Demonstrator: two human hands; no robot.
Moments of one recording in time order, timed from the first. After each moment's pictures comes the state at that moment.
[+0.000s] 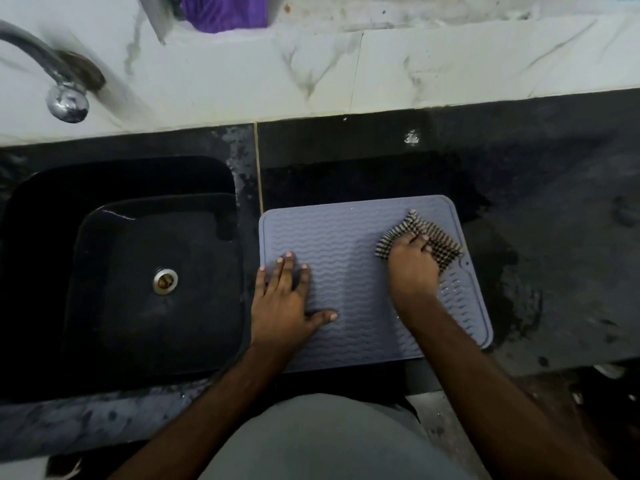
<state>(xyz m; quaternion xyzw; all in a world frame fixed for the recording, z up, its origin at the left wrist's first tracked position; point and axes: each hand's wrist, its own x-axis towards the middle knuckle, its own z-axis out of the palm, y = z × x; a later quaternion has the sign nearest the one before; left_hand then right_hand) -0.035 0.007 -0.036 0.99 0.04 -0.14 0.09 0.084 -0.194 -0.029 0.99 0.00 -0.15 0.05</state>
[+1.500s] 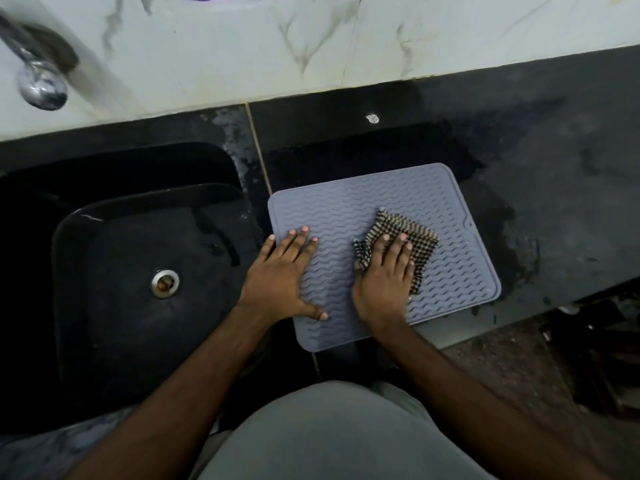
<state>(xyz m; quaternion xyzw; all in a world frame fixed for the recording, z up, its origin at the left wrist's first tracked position) -0.020 0.094 -0.057 0.97 -0.17 -0.16 0.13 -0.023 -0.113 -0.063 0.99 -0.09 -0.12 -0.08</state>
